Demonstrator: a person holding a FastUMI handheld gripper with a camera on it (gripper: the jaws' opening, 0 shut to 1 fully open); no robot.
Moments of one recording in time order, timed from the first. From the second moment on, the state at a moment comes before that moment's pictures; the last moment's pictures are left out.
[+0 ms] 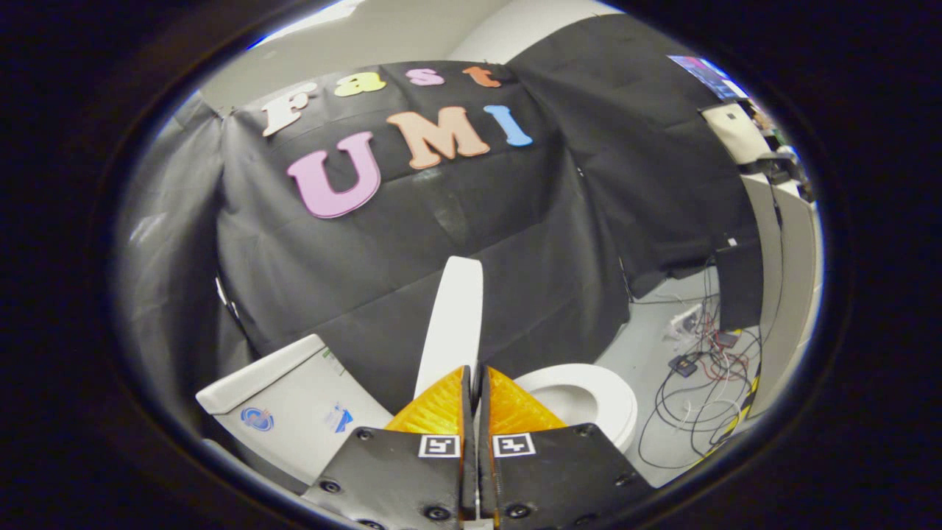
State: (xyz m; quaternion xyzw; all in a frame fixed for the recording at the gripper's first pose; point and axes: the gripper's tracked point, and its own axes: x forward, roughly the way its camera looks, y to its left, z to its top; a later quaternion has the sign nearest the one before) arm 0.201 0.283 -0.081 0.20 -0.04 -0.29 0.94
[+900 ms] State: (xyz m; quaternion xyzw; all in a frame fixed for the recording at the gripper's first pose) arm 0.296 0.447 -0.002 0.08 -0.05 -0.08 0.99
